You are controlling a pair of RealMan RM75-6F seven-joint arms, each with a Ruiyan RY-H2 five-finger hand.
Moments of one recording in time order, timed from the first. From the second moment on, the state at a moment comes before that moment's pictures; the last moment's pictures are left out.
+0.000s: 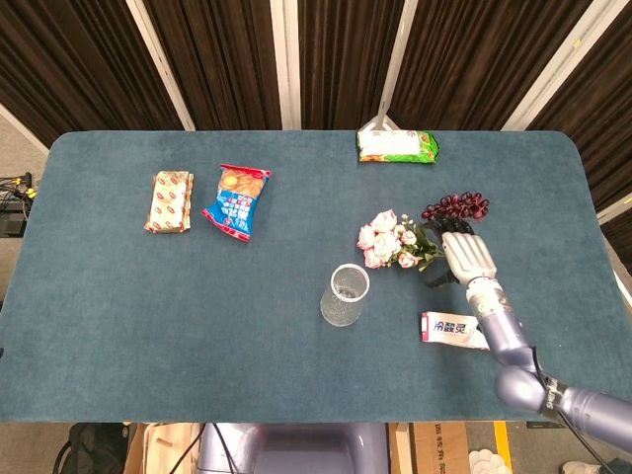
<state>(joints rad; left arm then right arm) 0.08 -1.06 -0.10 -1.67 1.50 1.75 0.03 0.73 -1.29 0.26 -1.57 -0.70 0.85 -0.32</state>
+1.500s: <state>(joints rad) 0.07 -1.07 -0.12 -1.68 1.48 1.73 0.04 0.90 -1.55 0.24 -1.22 -0.59 0.79 -0.39</state>
